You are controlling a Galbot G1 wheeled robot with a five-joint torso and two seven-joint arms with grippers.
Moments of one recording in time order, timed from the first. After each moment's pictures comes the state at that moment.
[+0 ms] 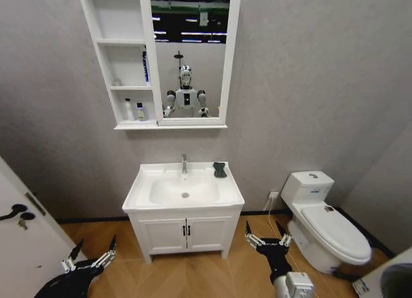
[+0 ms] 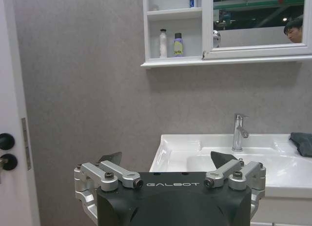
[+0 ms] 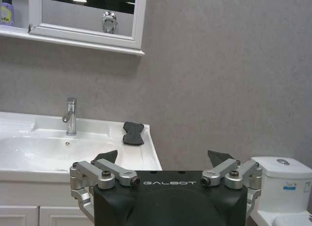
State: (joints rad) left arm 1.84 -1.50 -0.89 -2.33 -0.27 -0.01 0.05; right arm -1.69 1.31 0.38 2.44 0.03 -0.29 0.38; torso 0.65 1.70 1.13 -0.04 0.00
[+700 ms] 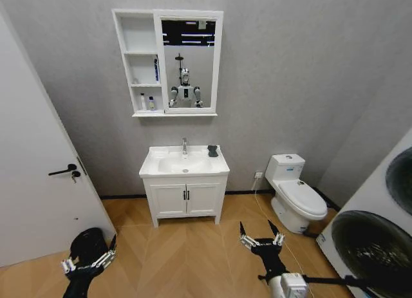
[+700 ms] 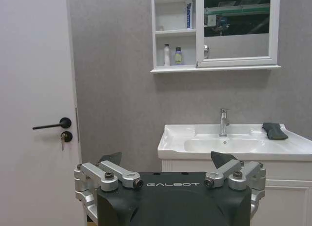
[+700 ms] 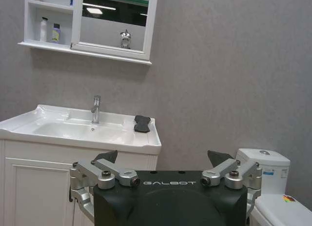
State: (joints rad) left arm 1.84 -1.50 -0.89 -2.33 -0.27 -0.01 0.05; right arm -1.68 1.31 0.39 2.40 0.00 -0.23 0.30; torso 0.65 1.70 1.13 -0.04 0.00
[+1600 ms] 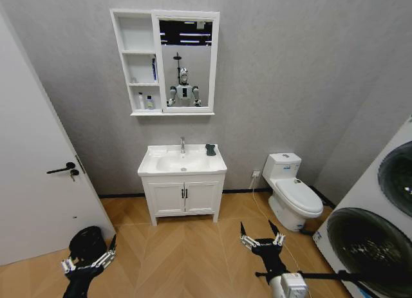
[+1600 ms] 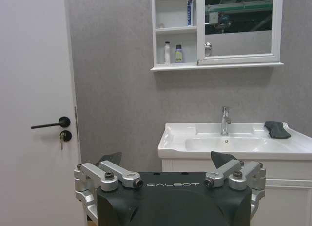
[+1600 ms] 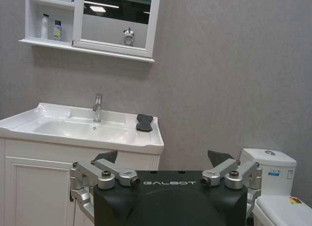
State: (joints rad) left arm 1.84 -1.50 -0.89 -2.33 -0.27 -0.01 0.05; right arm -1.68 1.31 0.39 2.40 0.00 -0.23 0.30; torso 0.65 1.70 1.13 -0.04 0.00
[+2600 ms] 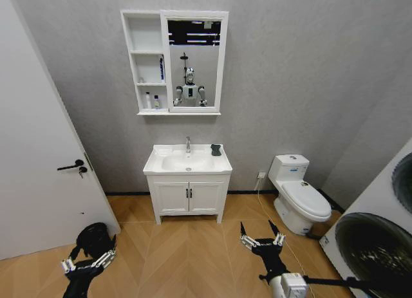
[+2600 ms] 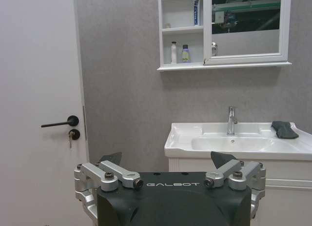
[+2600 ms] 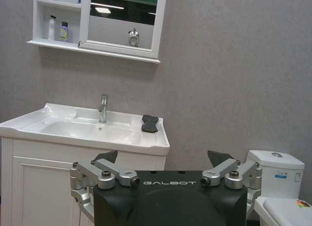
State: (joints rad) left arm 1.84 -1.50 -0.89 -2.33 -0.27 -0.01 0.05; right arm -1.68 1.31 0.39 2.40 0.00 -0.23 0.30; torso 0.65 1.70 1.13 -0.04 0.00
